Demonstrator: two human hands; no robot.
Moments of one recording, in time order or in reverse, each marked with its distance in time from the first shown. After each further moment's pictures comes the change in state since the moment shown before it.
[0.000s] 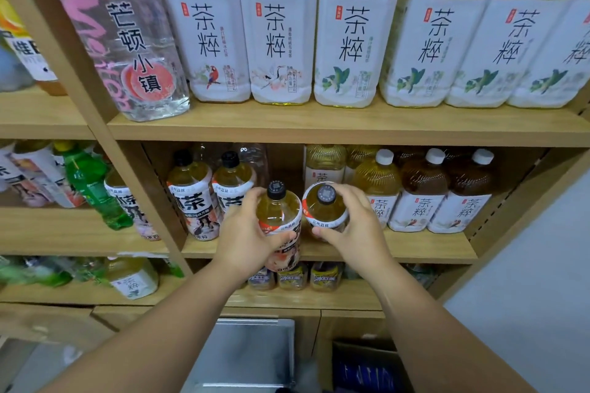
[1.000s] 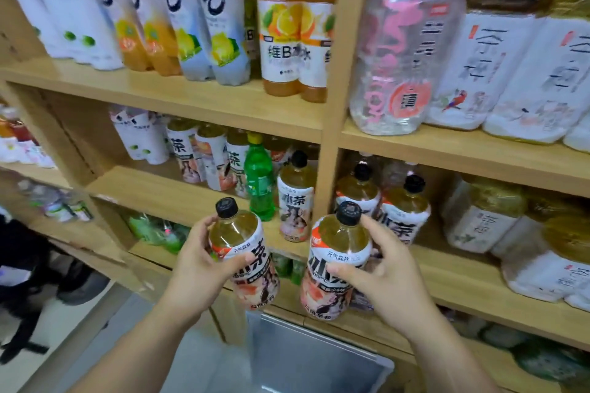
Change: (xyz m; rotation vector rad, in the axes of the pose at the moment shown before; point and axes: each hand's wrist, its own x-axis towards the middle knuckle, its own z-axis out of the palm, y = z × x) left_hand -0.066 -0.221 -0.232 -0.533 0.264 -0.248; right_hand -0.024 -0.188 0.160 0.413 -0.347 0.025
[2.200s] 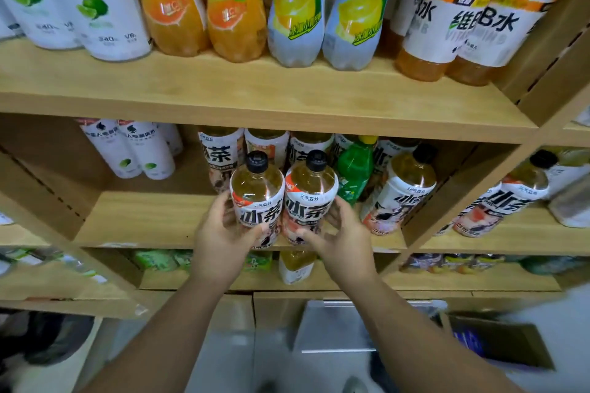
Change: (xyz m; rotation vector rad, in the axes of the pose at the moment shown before) left_hand 0.200 -0.082 -0.156 0.129 -0.218 0.032; right_hand 0.136 -0.009 0.296 -0.245 0.371 0.292
